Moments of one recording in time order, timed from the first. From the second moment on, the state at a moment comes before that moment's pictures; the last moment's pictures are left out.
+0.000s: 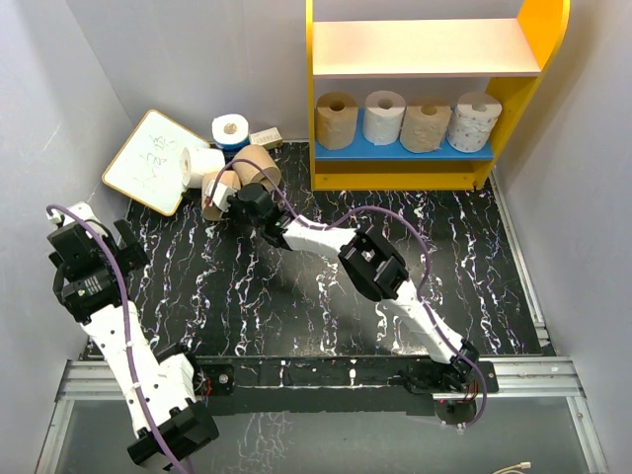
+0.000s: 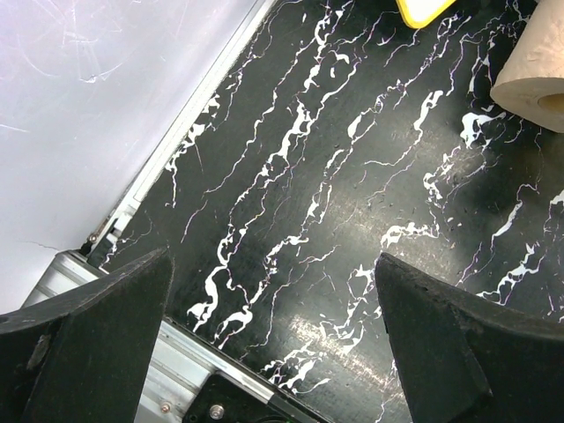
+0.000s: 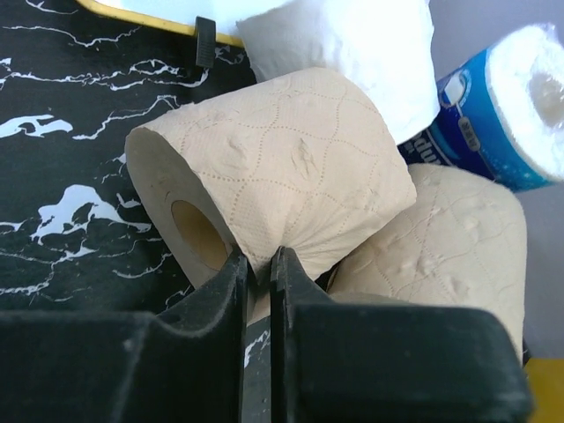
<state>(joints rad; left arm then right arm) 0.58 0.78 1.06 -0.96 -0.01 0.01 0.90 2.53 2.04 0.26 0.03 -0.57</state>
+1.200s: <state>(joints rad) 0.58 0.77 1.06 -0.94 0.04 0.01 0.08 1.49 1.19 -0.41 -0.06 1.20</state>
